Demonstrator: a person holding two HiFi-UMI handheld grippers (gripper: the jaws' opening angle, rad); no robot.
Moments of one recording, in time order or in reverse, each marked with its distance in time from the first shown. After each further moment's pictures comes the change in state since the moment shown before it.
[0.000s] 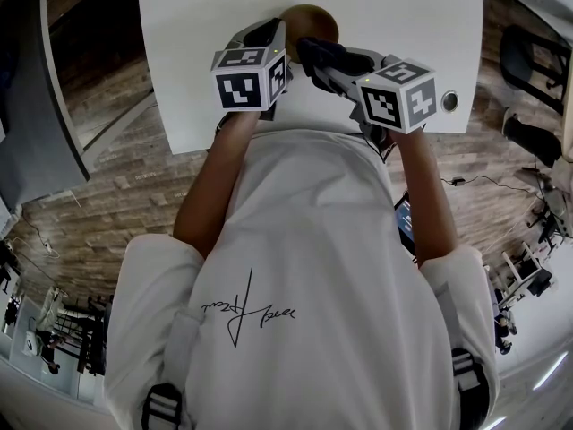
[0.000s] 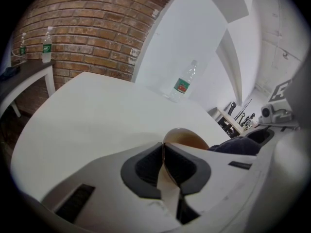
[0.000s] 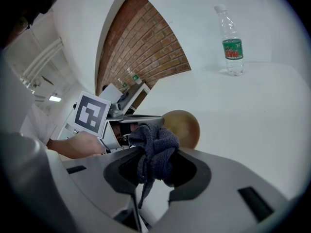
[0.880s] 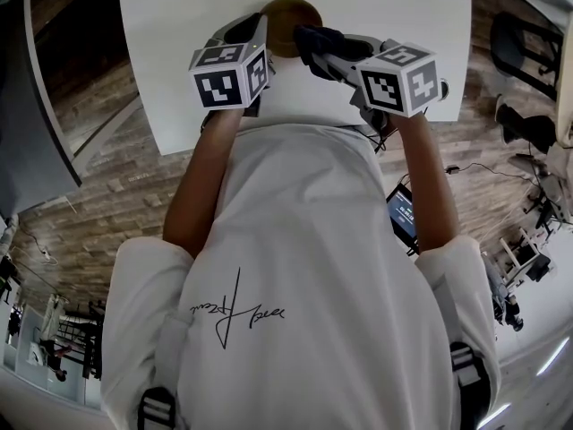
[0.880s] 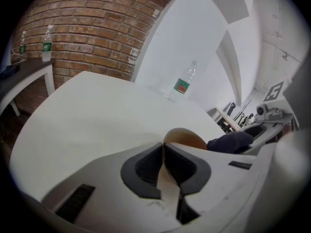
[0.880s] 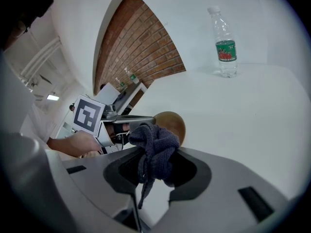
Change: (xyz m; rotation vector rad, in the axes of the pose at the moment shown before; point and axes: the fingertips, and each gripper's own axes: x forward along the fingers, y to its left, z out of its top) left arm -0.001 0.002 -0.002 -0.004 -0.001 -0.006; right arm -0.012 -0.021 -0.001 -0.003 0.015 -0.022
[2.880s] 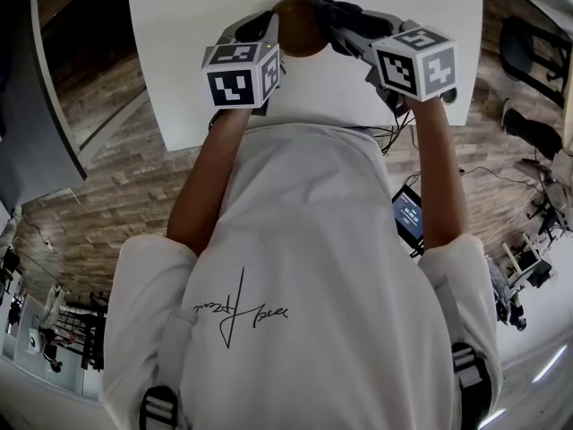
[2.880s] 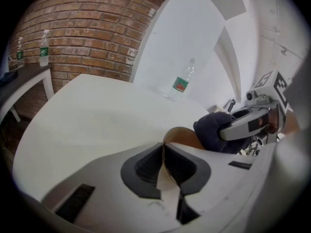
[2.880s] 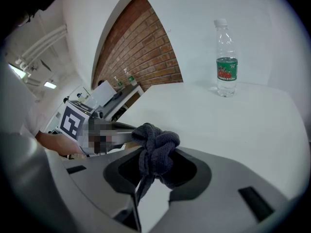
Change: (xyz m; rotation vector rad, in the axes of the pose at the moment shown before) left arm 0.002 -0.011 0.004 0.040 0.008 0.011; right arm -0.013 -0.036 0.037 -0.110 -0.051 -0.093
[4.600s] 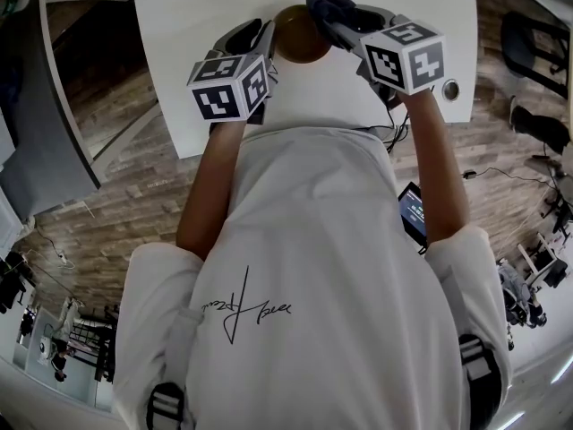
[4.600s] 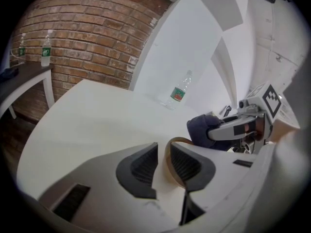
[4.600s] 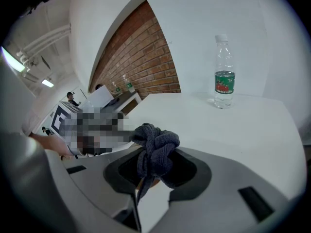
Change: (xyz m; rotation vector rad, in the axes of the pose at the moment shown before) left arm -0.026 0.007 0.016 -0.016 -0.068 -0.045; right arm 0.002 0.003 0.022 -0.017 -0.095 -0.061
